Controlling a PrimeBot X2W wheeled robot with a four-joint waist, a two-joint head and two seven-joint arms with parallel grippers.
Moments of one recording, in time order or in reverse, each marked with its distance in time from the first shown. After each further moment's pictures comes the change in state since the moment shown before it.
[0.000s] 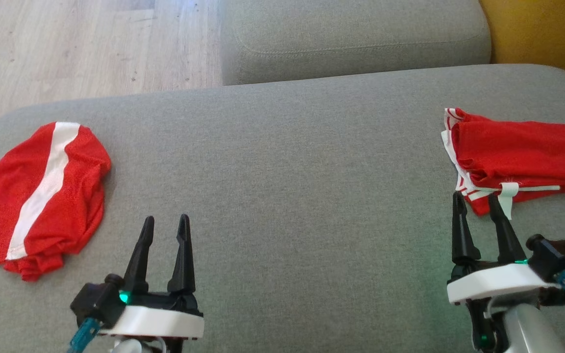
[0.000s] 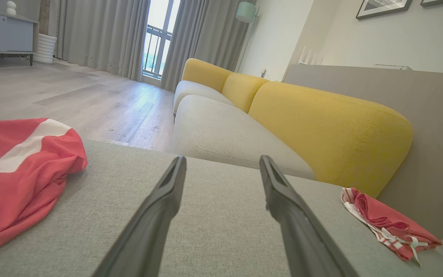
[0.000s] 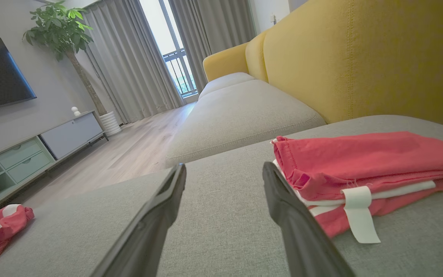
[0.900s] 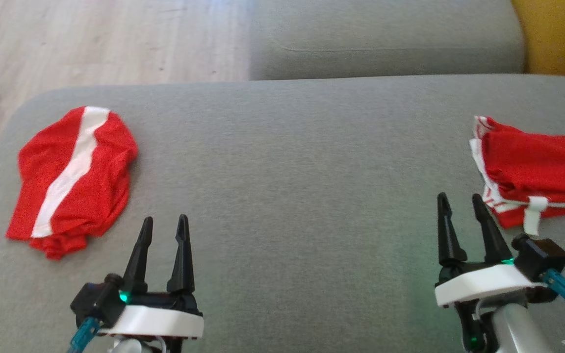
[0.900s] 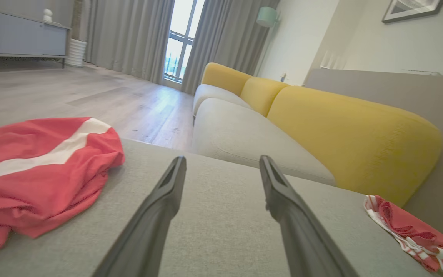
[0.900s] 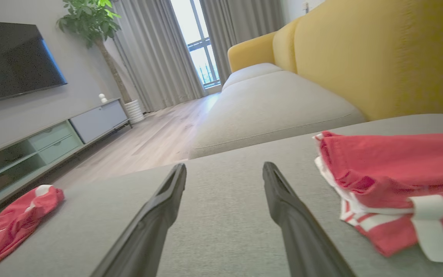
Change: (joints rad) left arm -0.003 0.000 0.001 0.007 0.000 0.009 0.000; right arm 0.000 0.000 0.047 0.000 -0.003 0.000 0.000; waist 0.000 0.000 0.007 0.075
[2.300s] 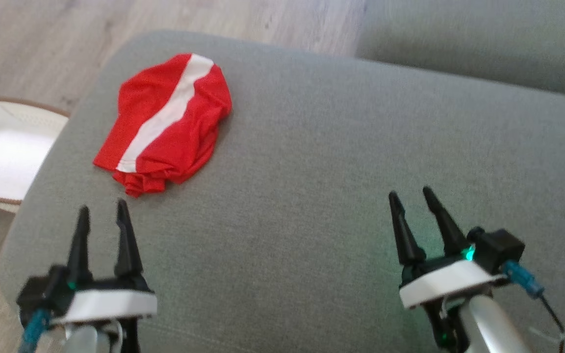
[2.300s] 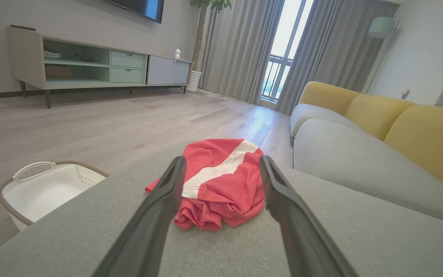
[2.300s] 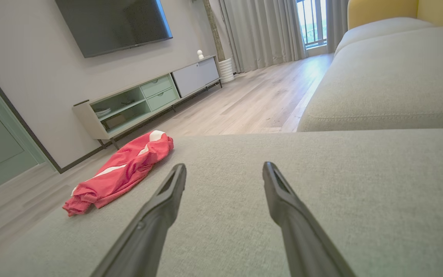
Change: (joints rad) left arm -0.017 0.000 0.189 0.008 0.070 0.002 0.000; right arm -0.021 -0.001 0.178 -0.009 0.016 0.000 -0.001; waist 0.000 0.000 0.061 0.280
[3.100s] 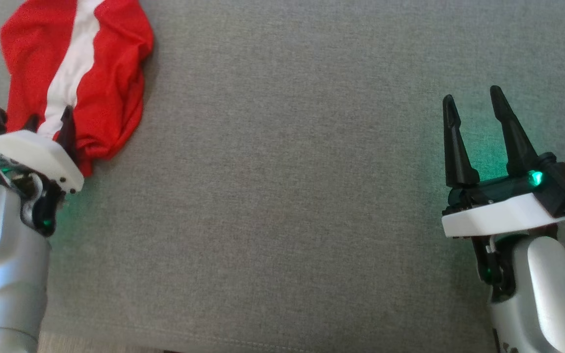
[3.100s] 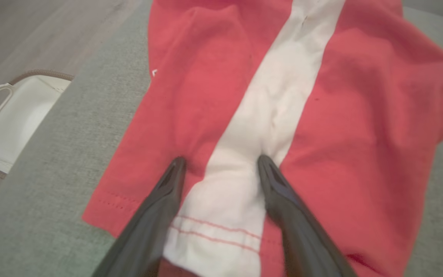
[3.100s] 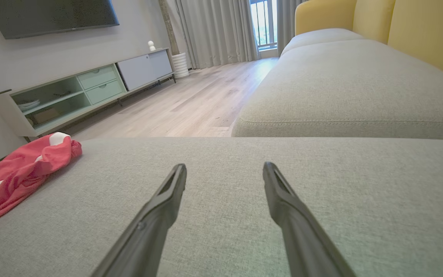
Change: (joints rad) left arm -0.664 0.251 -0.051 0.600 -0.115 -0.021 0.457; right arm -0.112 -0.001 -0.177 -0.353 -0.215 0.000 0.163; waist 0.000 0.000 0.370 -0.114
